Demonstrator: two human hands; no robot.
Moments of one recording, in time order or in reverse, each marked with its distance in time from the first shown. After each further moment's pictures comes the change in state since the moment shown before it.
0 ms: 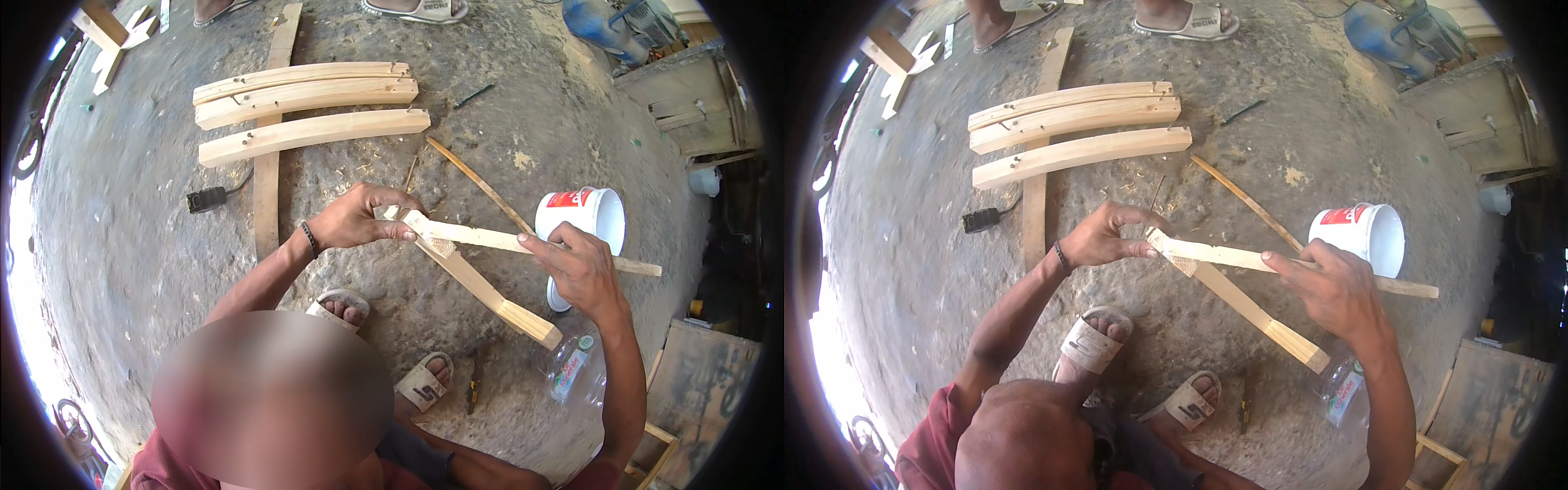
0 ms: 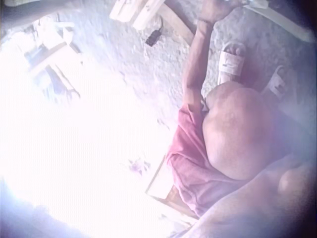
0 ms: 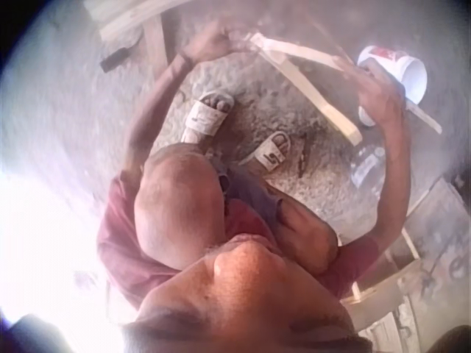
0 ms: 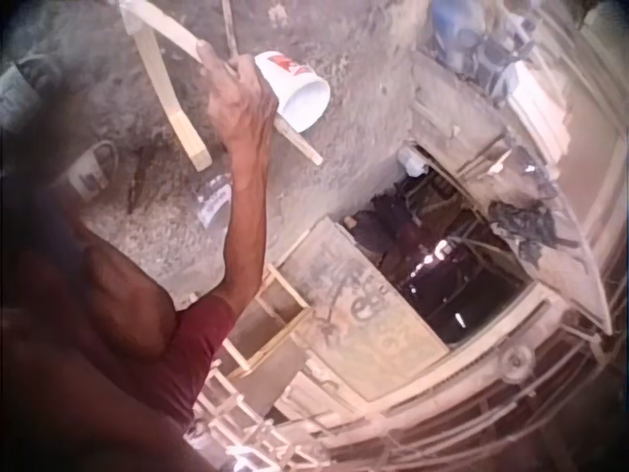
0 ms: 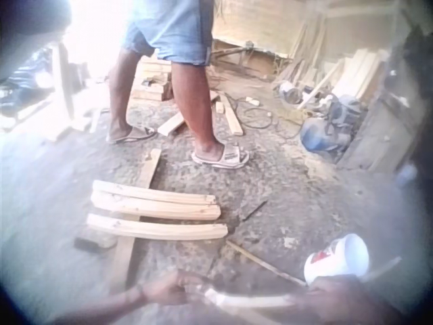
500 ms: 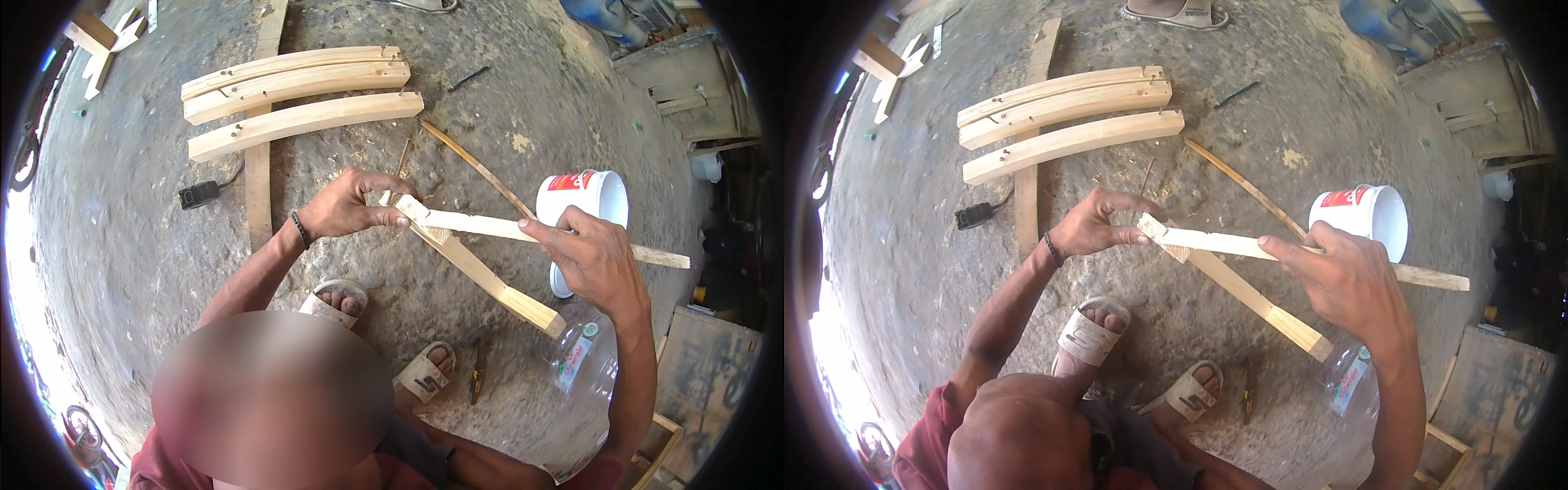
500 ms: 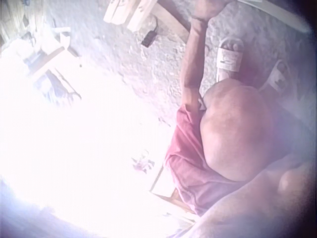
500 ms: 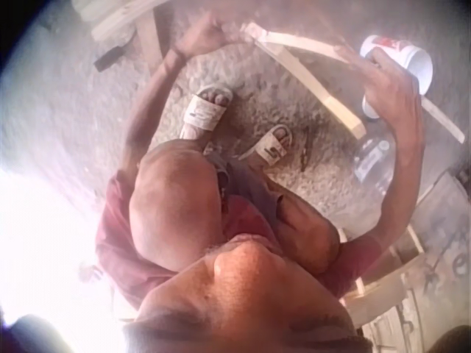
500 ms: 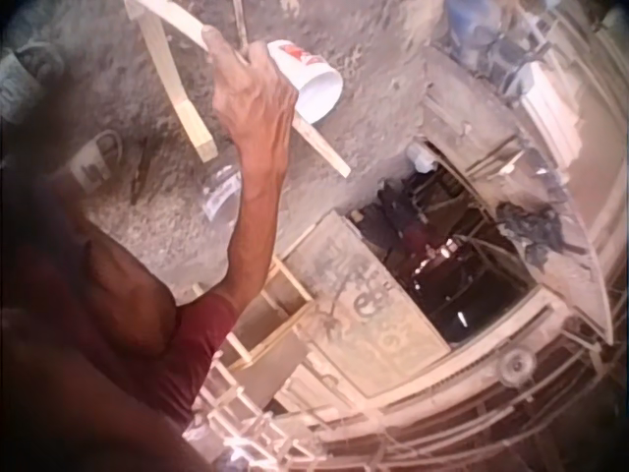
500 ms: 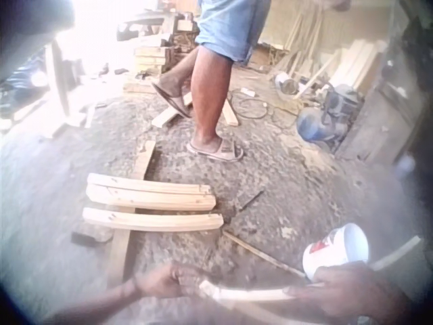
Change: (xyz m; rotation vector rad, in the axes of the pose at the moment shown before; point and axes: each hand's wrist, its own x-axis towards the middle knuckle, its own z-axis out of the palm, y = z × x) left_hand -0.001 -0.004 0.000 -0.010 0.007 0.006; right_hand 0.006 -0.014 -0.024 -0.056 -0.074 0.025
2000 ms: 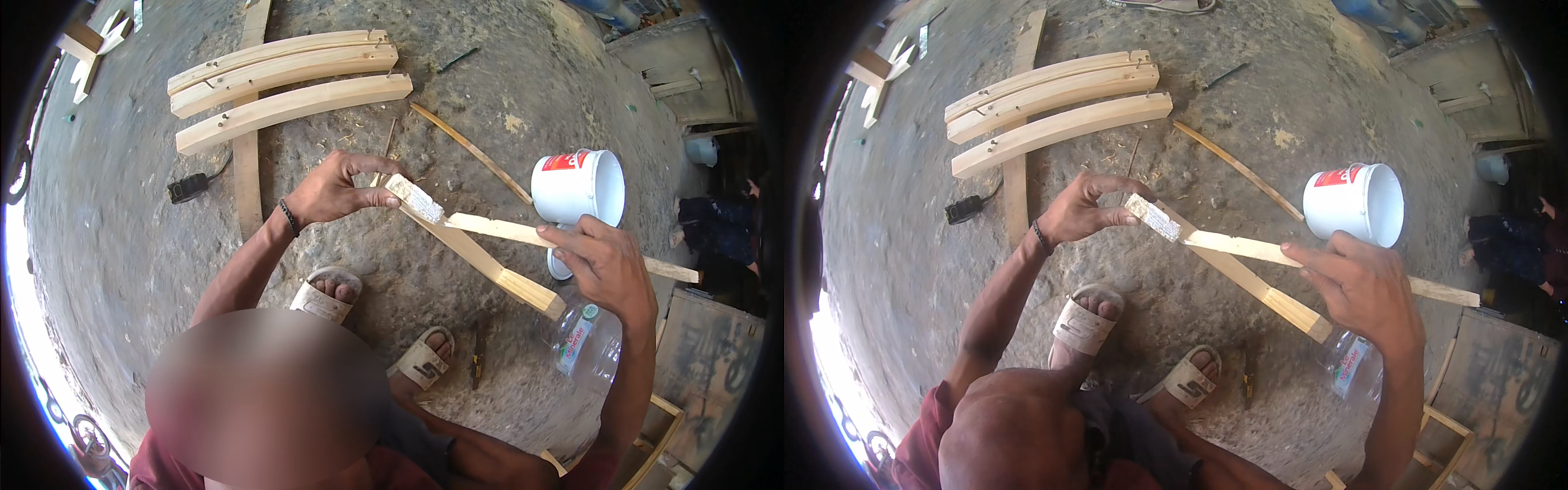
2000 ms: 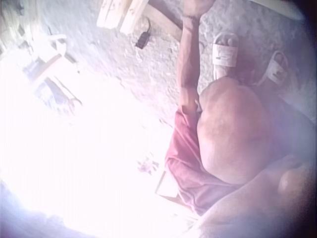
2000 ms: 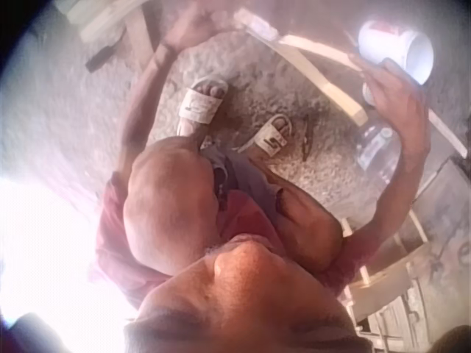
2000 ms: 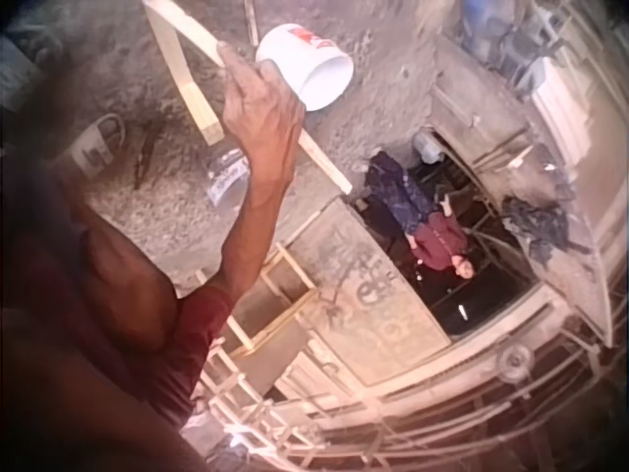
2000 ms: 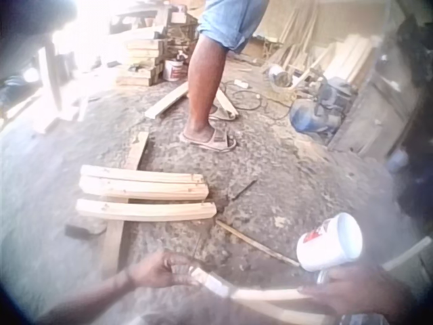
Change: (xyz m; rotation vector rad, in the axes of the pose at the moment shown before) left_hand 0.001 -0.003 0.003 0.066 0.020 0.025; right_hand -0.042 0.001 -0.006 0.113 -0.112 0.199
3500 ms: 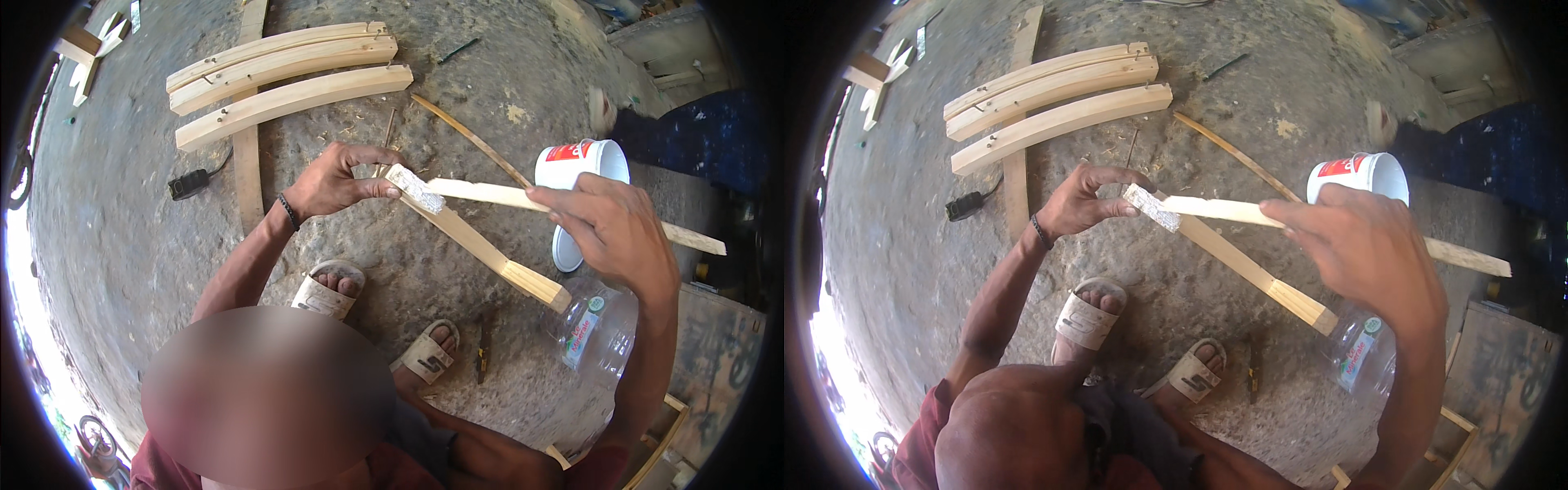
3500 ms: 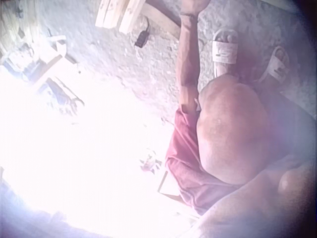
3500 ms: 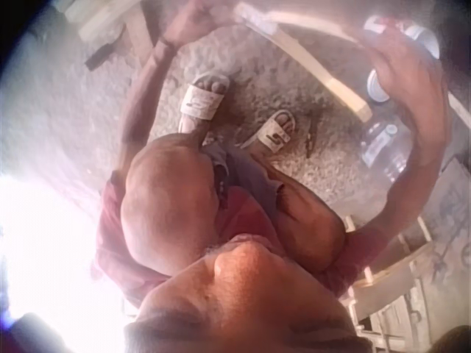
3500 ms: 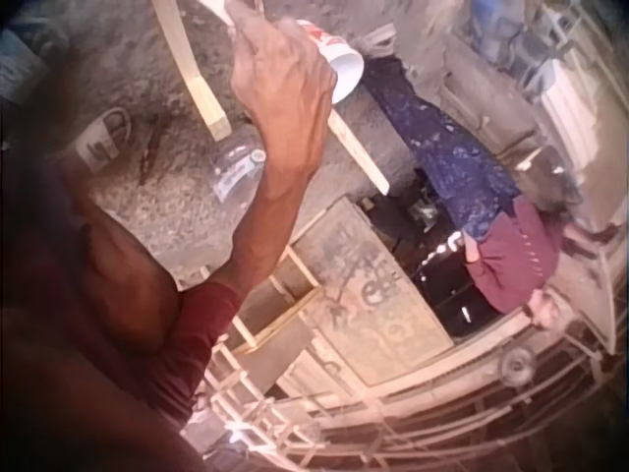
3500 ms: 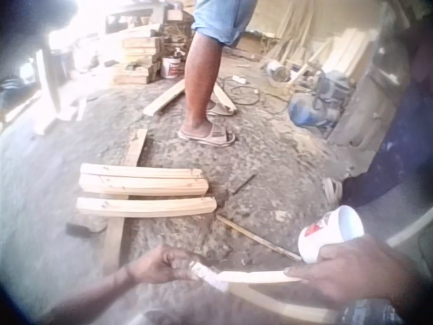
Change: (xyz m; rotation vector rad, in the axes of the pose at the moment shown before) left_hand -0.004 -0.001 0.000 -0.007 0.017 -0.052; right_hand 0.036 -0.032 -0.028 -0.100 -0.013 -0.045
